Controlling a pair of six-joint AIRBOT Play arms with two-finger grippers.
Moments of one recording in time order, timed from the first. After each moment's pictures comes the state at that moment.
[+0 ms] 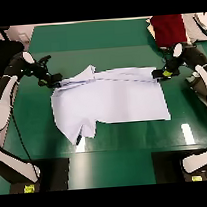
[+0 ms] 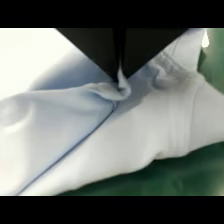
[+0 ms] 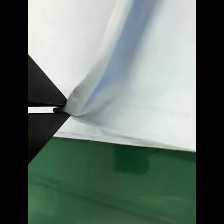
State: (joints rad) left arm 0.00 -1.78 1.59 1.26 -1.31 -1.52; right arm 0.02 -1.69 1.49 -1.56 1.27 1.60
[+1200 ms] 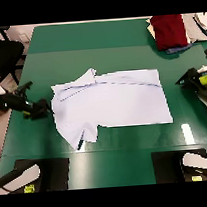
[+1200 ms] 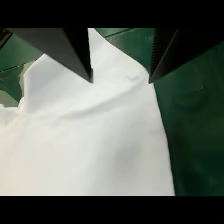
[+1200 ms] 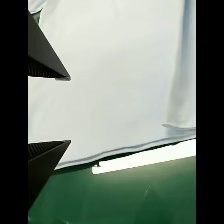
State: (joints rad) left arm 0.25 -1.16 0.83 1.05 -1.37 -1.41; right arm -0.50 -1.31 1.14 -0.96 1.44 1.36
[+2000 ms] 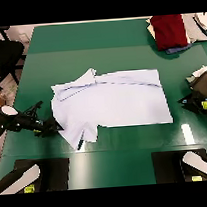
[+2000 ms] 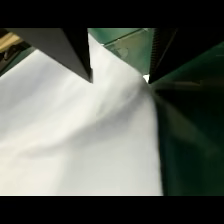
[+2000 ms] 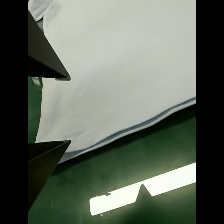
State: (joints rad) left arm 0.25 -1.09 0.51 0.94 -1.28 -1.32; right arm -0.73 -1.10 0.74 -0.89 1.39 1.23
